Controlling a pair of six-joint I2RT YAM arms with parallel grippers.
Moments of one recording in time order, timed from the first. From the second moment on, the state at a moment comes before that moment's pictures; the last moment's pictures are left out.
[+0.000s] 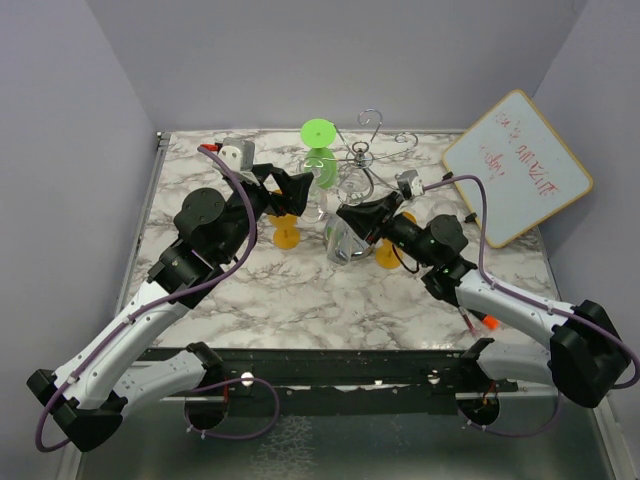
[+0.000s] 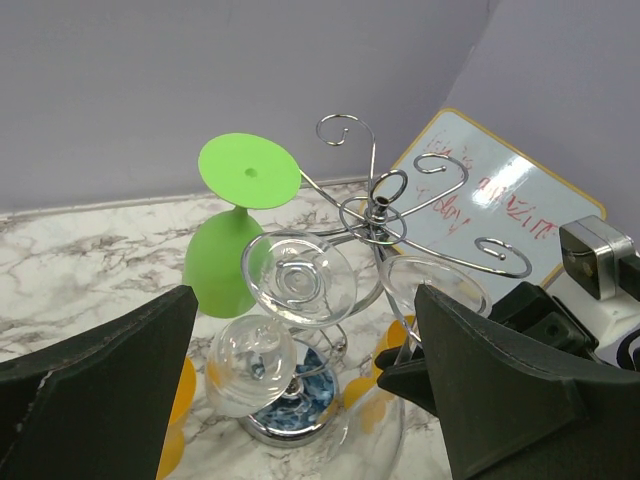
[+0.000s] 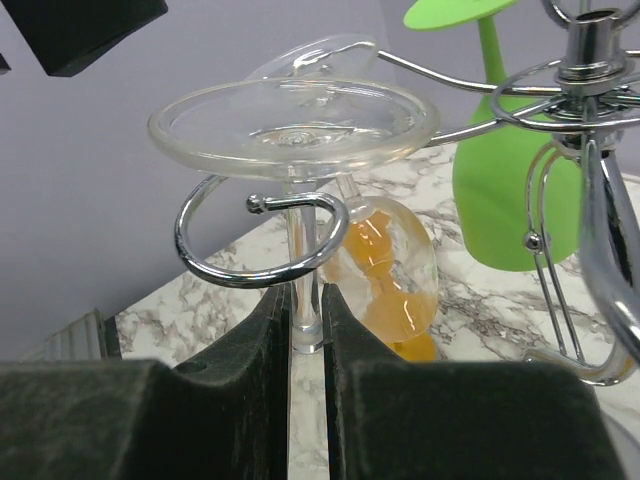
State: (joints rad) left arm -0.71 0.93 1.10 -0.06 -0.22 -0.27; right arm 0.69 1.20 0.64 0.79 -0.23 0.34
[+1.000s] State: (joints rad) left arm -0.71 0.93 1.10 -0.08 -0.23 -0.29; right arm 0.70 1.12 0.57 0.86 -0.23 0.29
